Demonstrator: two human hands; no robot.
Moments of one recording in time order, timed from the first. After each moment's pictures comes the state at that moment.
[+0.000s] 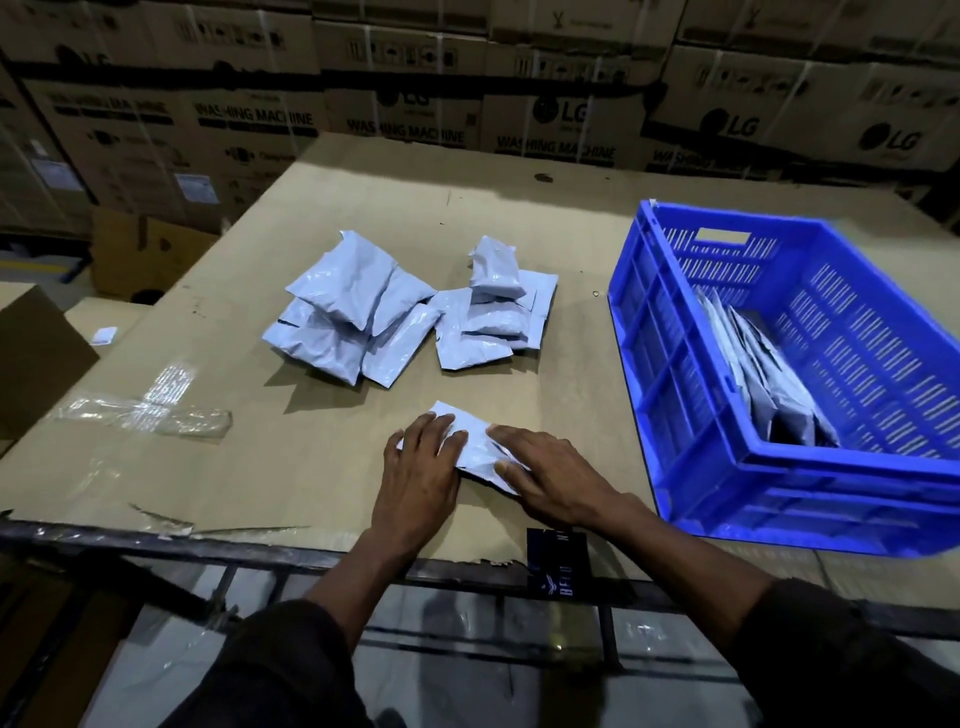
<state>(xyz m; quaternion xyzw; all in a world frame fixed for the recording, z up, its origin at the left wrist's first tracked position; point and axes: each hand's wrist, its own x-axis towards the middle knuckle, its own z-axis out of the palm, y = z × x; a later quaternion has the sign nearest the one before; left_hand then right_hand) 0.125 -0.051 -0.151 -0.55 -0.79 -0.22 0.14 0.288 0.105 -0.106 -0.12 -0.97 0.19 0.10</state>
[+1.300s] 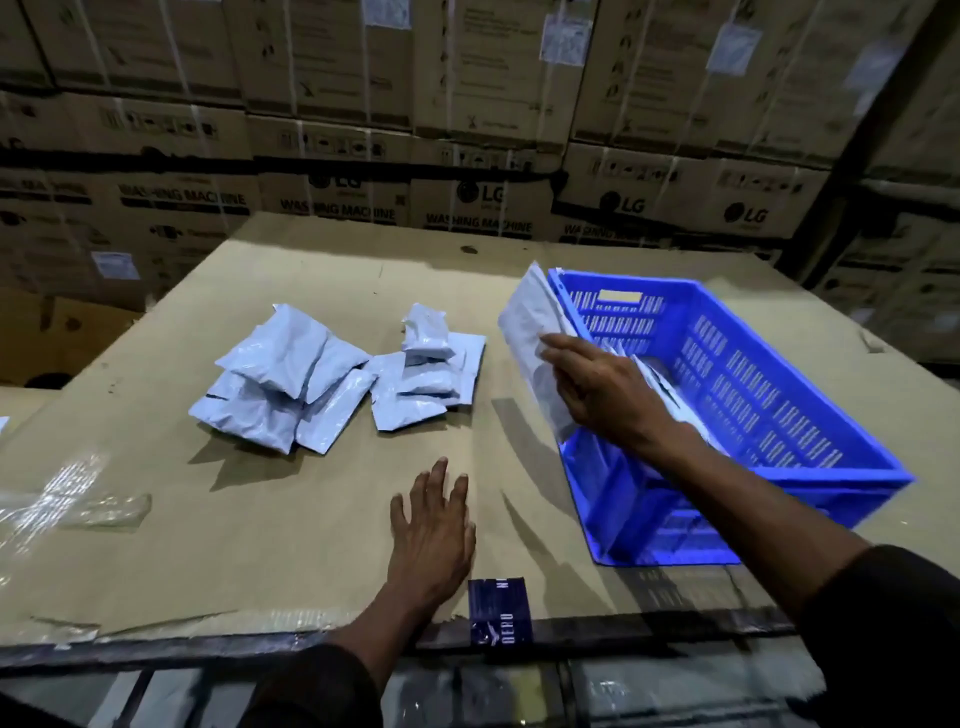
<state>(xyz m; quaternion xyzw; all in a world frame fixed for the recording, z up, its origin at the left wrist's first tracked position) 0.191 -0.005 -0.149 -0.55 -0.82 -0.13 0.02 0.339 0.182 0.062 -0.13 -0.94 -0.03 0.31</state>
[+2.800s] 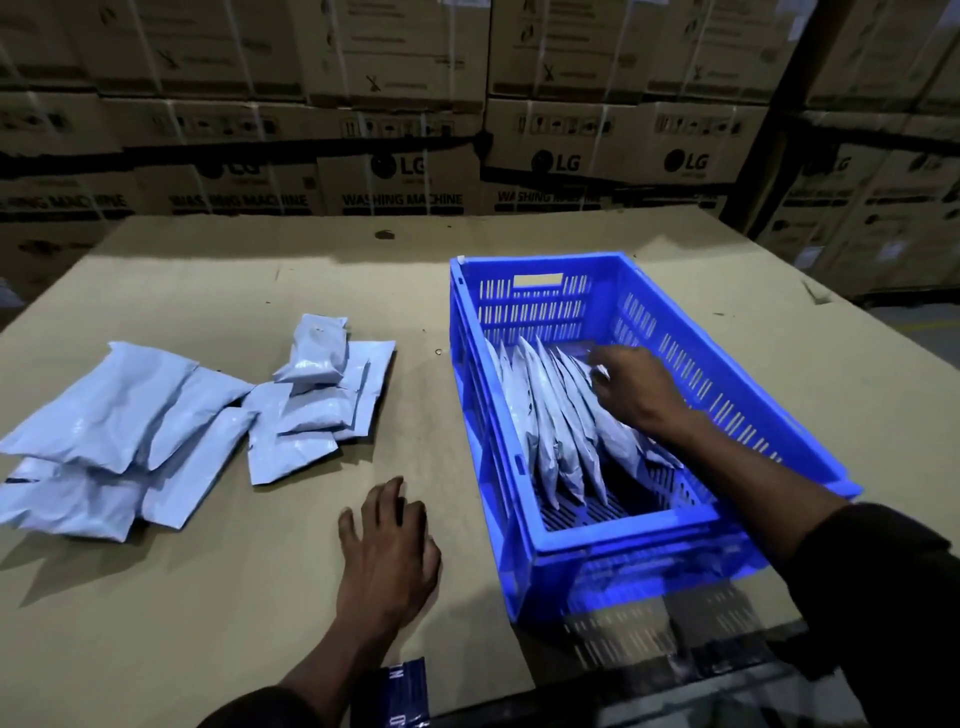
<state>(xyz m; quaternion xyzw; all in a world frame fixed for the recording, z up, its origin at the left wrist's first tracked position) 0.227 0.100 -0.146 -0.57 -0.81 -0.14 0.09 0.449 0.370 0.015 -0.43 -0.88 0.01 0.20</state>
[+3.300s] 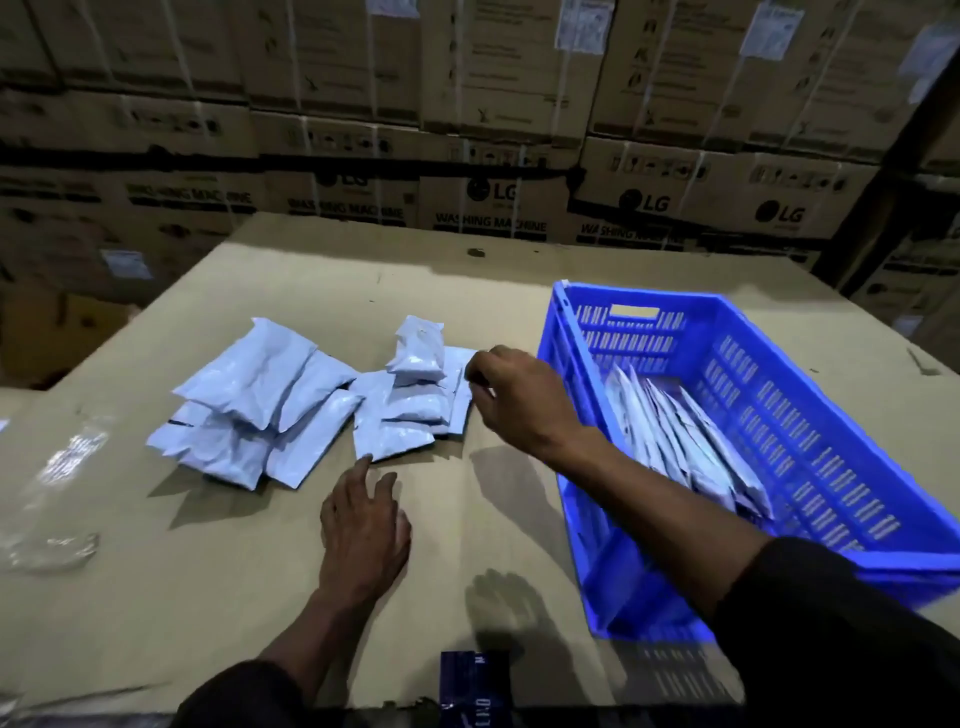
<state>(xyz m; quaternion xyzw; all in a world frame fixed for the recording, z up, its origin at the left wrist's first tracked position) 0.124 0.038 -0.143 -0.45 -0.86 -0.22 0.09 0.249 0.216 0.047 -0.19 -0.94 0.05 0.29</state>
